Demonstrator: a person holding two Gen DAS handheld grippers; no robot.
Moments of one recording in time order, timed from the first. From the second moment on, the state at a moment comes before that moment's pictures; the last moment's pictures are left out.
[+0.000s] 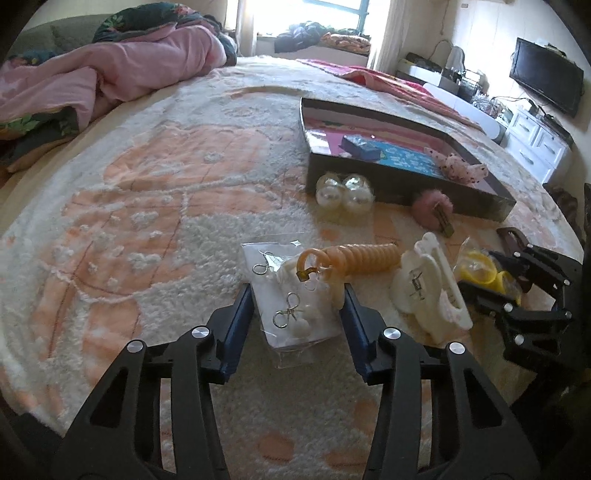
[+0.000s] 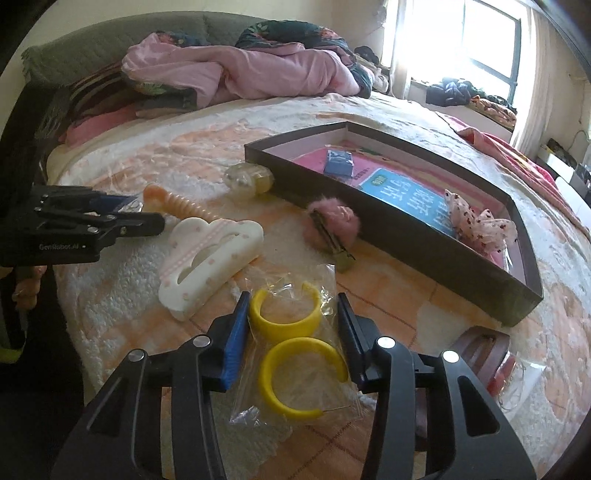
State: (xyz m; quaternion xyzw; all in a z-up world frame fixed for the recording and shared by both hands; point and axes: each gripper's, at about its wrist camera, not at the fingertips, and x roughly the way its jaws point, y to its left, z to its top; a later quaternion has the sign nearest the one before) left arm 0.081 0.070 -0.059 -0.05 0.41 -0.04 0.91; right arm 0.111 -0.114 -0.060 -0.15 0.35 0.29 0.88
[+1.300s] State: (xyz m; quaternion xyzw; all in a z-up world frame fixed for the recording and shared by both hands) left arm 0.093 0.064 -0.007 -0.02 0.35 -0.05 0.94; right arm 0.122 -0.150 -0.015 -0.08 0.31 0.27 0.91
